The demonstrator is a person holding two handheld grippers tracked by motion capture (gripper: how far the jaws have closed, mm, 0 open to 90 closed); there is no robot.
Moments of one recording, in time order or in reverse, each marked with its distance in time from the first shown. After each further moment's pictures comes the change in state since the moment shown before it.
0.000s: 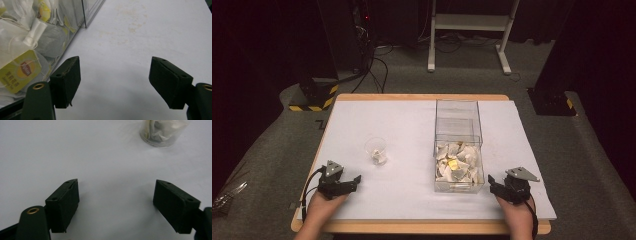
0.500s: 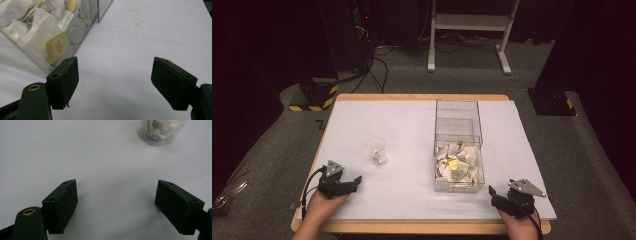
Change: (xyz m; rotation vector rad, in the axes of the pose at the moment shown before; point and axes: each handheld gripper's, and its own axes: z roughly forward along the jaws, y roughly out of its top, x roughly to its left) left arm -0.001 0.000 0.000 0.004 0.000 0.019; right arm 0.013 -0.018 -0.035 -0.019 0.029 -0.012
